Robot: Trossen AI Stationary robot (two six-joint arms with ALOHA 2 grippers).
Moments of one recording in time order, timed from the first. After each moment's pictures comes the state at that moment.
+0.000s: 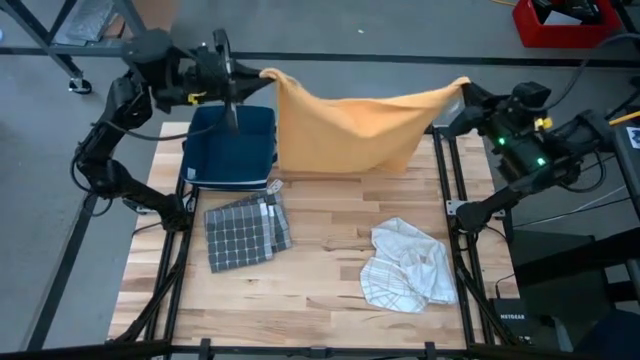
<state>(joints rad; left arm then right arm) 0.41 1.37 2.09 -0.66 0.17 0.36 0.44 1.12 1.52 0.84 1.57 -0.92</state>
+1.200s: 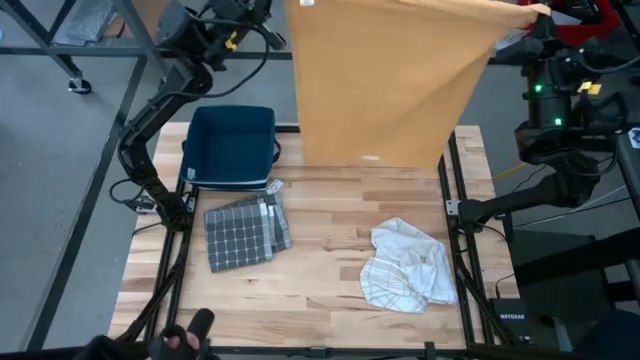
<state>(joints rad) 0.68 1.62 2.09 0.20 0.07 0.56 -0.09 1.05 1.59 0.83 1.17 -0.90</state>
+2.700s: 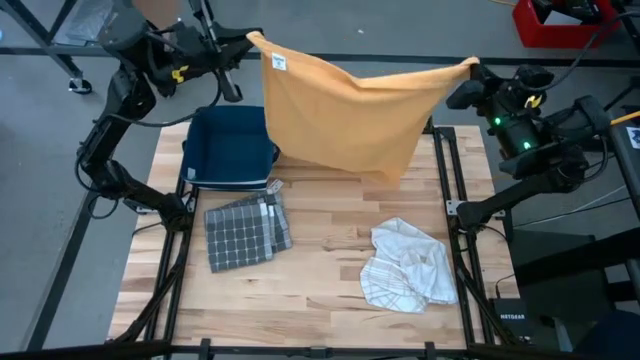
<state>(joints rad) 0.57 1.38 2.09 -0.38 0.26 0.49 0.25 1.13 1.59 0.58 1.54 -0.69</state>
